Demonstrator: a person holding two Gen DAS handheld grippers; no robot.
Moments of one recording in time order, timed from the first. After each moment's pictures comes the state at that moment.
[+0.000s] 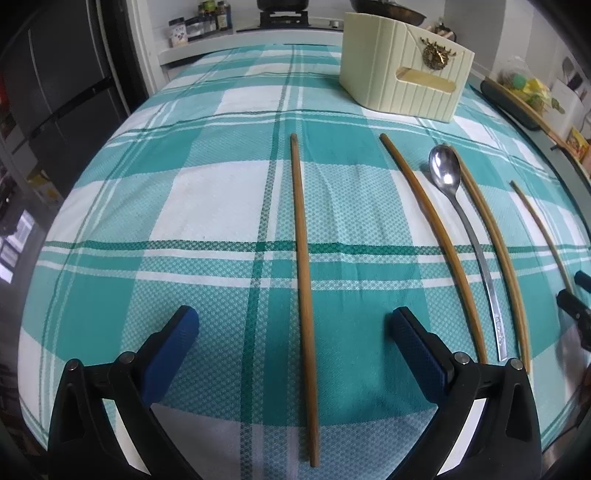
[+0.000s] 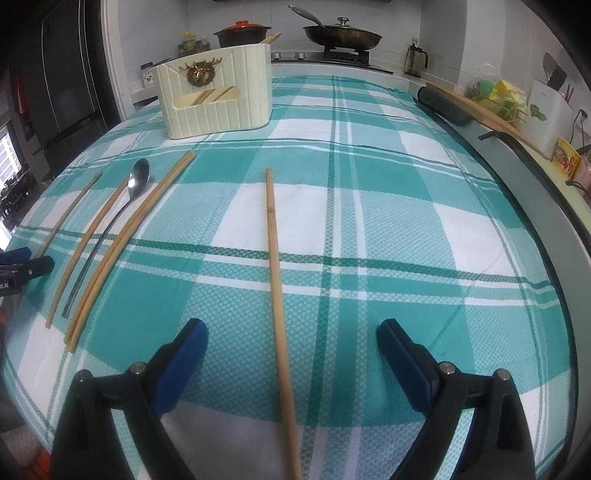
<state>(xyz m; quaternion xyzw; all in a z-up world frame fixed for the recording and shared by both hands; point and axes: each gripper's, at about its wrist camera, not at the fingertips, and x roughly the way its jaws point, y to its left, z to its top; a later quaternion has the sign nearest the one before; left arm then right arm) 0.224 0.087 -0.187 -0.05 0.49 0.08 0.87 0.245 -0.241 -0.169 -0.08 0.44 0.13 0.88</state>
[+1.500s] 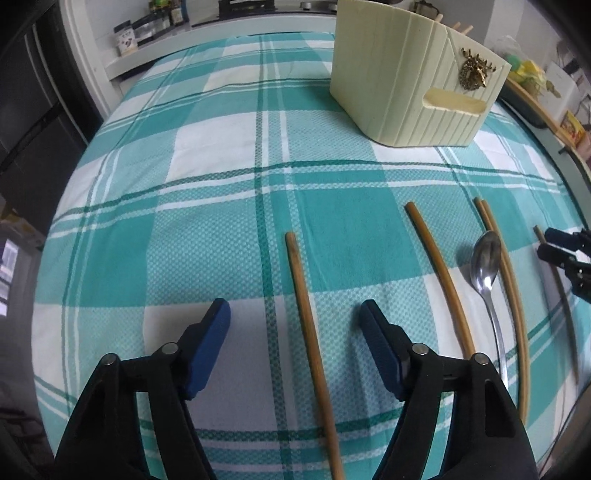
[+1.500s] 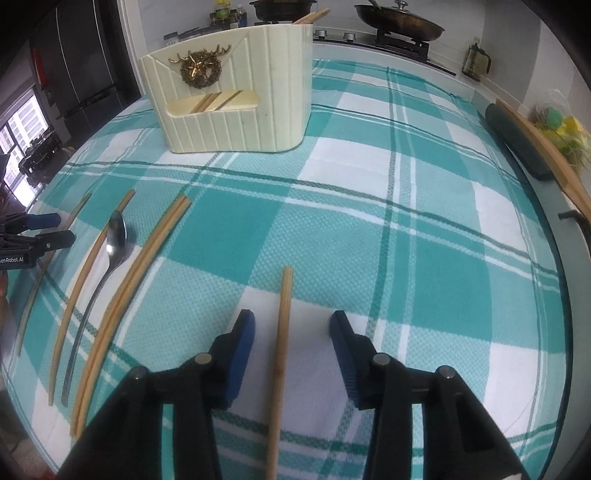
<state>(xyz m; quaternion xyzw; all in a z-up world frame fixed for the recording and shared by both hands) 0.341 0.113 -0.176 -0.01 0.53 0.01 0.85 0.363 -0.189 -0.159 -0.13 0.49 0.20 0.84</state>
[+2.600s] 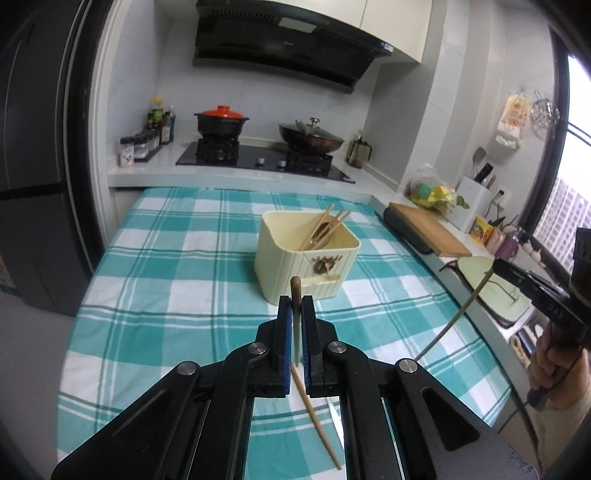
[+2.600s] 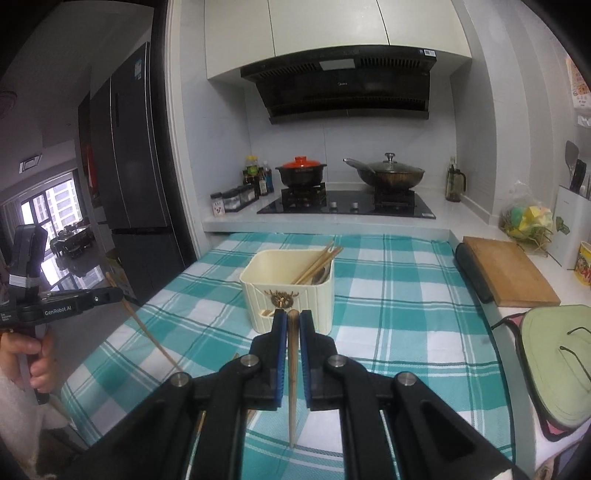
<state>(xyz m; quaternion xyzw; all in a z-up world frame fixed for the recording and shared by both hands) 0.235 0.104 0.020 -0.10 0.29 -0.07 0.95 0.256 -0.219 0.047 -0.02 0.23 0.25 0.94</state>
